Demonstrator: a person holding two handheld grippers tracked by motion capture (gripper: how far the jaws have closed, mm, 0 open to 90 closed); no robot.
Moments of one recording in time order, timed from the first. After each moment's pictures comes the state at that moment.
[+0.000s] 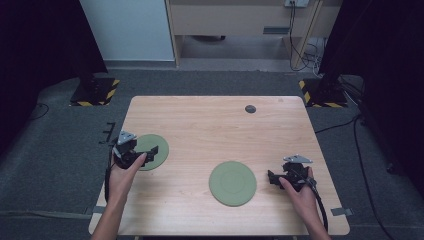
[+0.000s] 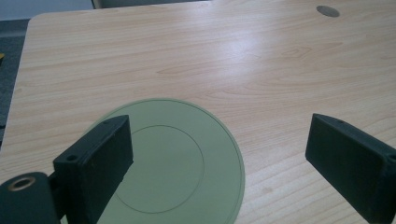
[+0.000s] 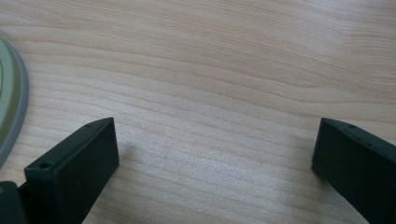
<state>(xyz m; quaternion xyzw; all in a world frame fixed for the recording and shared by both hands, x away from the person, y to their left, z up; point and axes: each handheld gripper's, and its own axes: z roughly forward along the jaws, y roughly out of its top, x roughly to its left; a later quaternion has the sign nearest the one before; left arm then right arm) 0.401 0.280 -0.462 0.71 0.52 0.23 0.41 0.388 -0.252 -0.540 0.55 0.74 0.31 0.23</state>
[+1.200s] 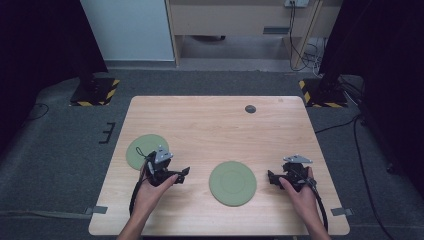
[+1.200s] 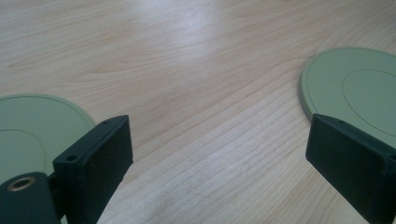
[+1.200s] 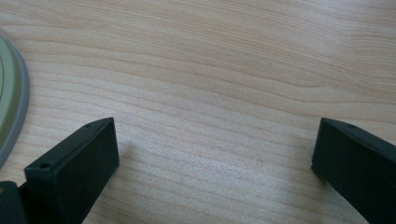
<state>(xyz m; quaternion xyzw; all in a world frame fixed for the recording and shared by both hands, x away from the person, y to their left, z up) 0.370 0.187 -0.486 0.80 0.42 0.19 0.40 0.387 -0.252 -0.539 0.55 0.74 0.31 0.23</state>
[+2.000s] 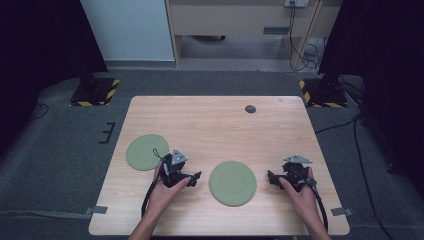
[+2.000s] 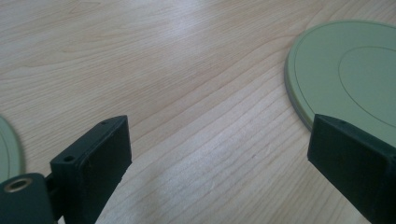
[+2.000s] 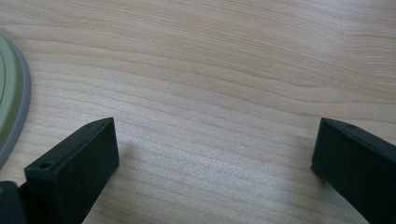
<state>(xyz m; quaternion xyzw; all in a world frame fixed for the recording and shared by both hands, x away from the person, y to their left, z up) 0.382 0.154 -0.512 0.81 0.41 0.16 0.38 0.387 -0.252 -0.539 0.55 0.74 0.31 0.23</state>
